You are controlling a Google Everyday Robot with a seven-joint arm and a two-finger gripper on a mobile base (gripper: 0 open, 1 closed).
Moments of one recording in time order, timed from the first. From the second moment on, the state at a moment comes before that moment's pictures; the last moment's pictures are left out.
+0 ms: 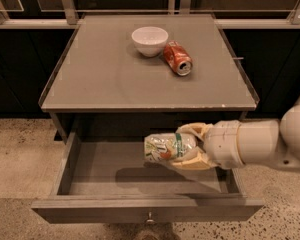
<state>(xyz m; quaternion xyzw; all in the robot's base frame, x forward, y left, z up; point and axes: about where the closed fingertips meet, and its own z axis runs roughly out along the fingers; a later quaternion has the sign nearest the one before) 0.440 -0.090 0.796 -0.56 0.68 0.17 0.44</state>
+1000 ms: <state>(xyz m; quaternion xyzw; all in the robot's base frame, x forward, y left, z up) 0.517 -0.004 0.890 -0.70 0.53 0.20 0.44</state>
